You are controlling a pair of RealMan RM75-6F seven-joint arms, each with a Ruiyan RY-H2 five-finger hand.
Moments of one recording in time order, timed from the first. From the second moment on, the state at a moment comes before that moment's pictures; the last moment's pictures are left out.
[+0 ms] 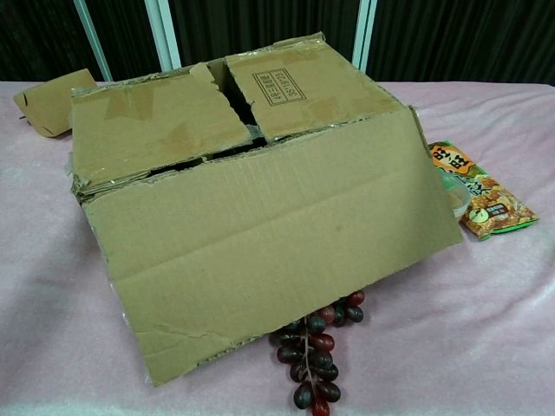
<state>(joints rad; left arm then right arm) -0.34 -1.04 -0.19 -1.77 1.38 1.25 0.19 0.98 -0.64 0.08 -2.29 -0.61 1.15 -0.84</state>
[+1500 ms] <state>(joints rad) -1.36 -1.17 -0.09 -1.65 0.73 0.47 0.65 0.44 -0.95 0.08 -1.89 -1.15 1.36 -0.19</state>
